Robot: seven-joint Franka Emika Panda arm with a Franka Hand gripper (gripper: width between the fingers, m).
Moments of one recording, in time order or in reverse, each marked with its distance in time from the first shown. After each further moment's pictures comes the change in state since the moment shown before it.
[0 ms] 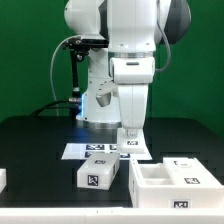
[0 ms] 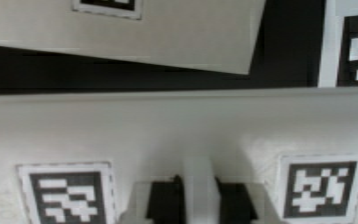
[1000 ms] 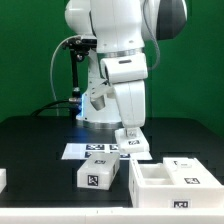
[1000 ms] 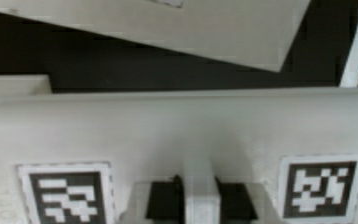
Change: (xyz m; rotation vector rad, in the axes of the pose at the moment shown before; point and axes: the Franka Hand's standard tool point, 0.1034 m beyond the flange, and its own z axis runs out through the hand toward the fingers) arm 0.004 0.007 -0.002 -0.021 0.109 -0.084
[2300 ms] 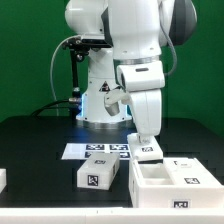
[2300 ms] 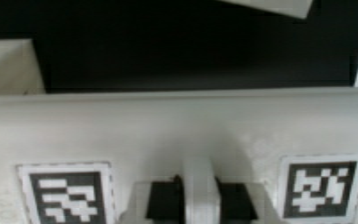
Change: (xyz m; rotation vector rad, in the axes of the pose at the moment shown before) arm 0.019 0.009 0.011 0.015 -0.025 0.006
